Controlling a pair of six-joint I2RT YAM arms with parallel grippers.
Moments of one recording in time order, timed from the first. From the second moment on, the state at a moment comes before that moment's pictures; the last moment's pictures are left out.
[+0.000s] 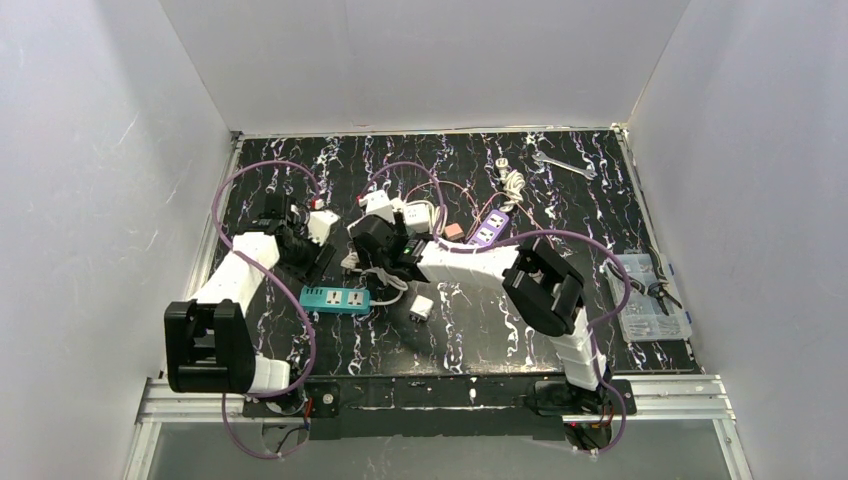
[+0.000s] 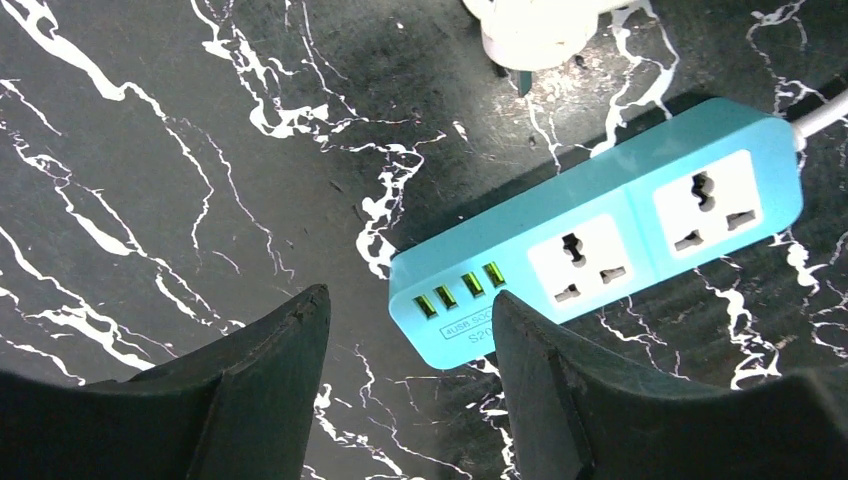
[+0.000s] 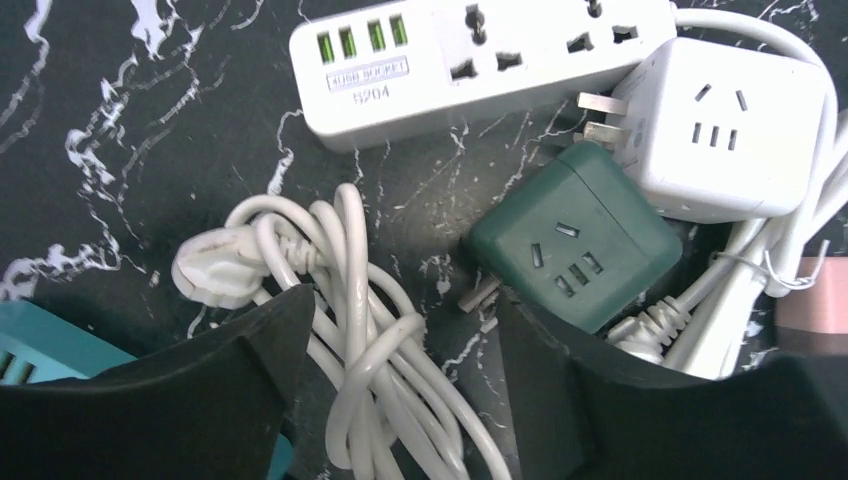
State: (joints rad) left arm -0.04 1.37 0.91 -0.78 0.18 0.54; right arm 1.10 2.08 1.55 -0.21 0.50 0.47
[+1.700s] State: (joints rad) left arm 0.06 1.33 0.72 -0.79 0.23 0.98; right arm 1.29 1.74 1.14 -0.36 0.44 0.57
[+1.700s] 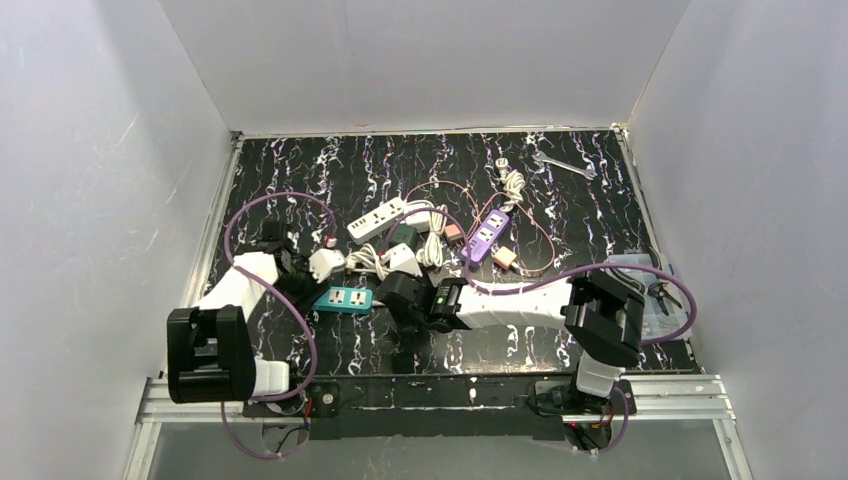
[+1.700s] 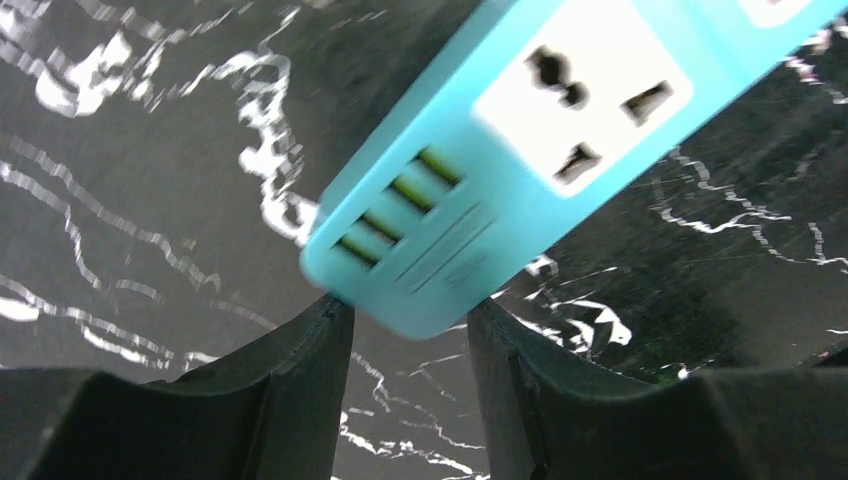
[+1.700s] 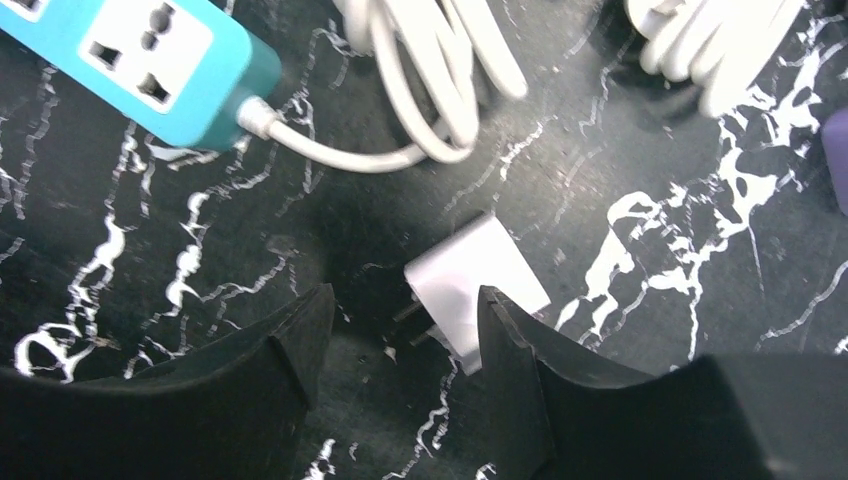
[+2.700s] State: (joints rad) left arm -0.03 1.20 1.09 -1.14 0.51 0.83; right arm 0.92 1.87 1.54 -0.41 0.42 0.41
